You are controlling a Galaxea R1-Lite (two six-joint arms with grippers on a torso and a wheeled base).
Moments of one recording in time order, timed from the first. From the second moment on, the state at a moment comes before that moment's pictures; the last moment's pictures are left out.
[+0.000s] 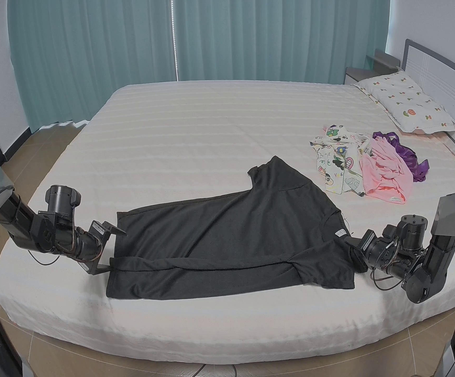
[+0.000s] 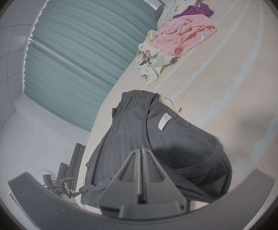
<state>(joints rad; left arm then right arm) 0.04 2.05 -0.89 -0.28 -0.35 -1.07 0.10 2.25 -0.46 -1.45 0.28 0.83</state>
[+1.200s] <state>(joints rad) 0.14 1.90 -0.80 -0.25 -0.47 -1.08 0.05 2.18 -0.43 -1.55 0.35 0.83</state>
